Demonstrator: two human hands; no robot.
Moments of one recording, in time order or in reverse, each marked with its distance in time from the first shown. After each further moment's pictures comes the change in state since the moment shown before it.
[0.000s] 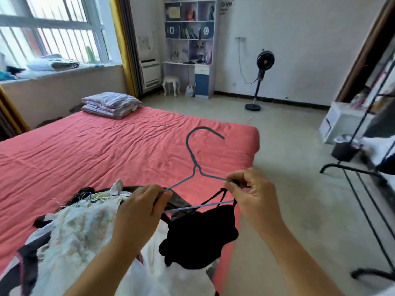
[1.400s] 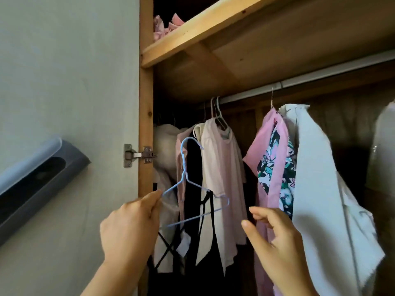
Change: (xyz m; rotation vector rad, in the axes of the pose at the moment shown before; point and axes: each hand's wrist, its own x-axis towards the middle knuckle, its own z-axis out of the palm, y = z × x) left_hand -0.156 0.753 -0.132 -0.648 0.025 0.819; right_hand -0.362 -0.301 -0.672 -1.150 1.197 -0.124
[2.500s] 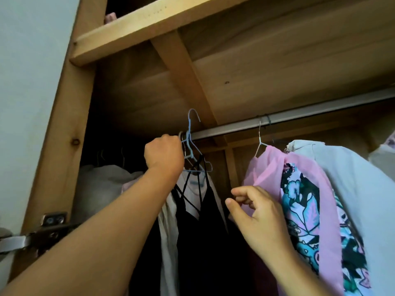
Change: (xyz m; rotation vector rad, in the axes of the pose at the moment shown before) left_hand 0.316 0.125 0.145 -0.014 0.179 0.292; right_hand 0.200 0.098 0.098 -0.300 0.164 -0.192
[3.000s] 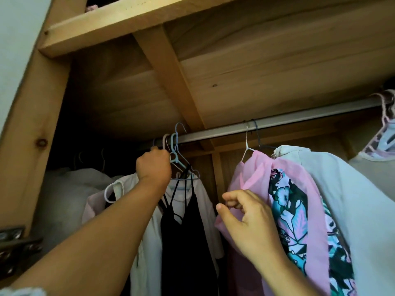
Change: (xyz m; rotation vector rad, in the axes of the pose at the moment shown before) left_hand 0.018 0.012 0.056 -0.097 -0.044 -0.027; right_hand 0.010 0.012 -0.003 -0.093 0.003 -0.025
